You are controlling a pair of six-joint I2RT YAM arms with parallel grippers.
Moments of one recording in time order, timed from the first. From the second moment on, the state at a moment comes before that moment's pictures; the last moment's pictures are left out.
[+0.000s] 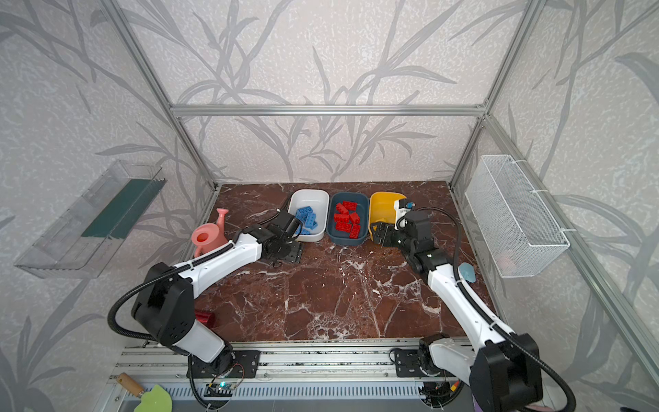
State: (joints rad) left arm -0.52 1.63 1.16 -0.72 -0.20 -0.27; right arm 0.27 1.10 0.79 -0.17 -0.23 0.43
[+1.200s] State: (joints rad) left arm -0.38 1.93 1.23 -0.49 0.04 -0.09; right arm 0.35 0.95 0.64 -0.09 -0.24 0.47
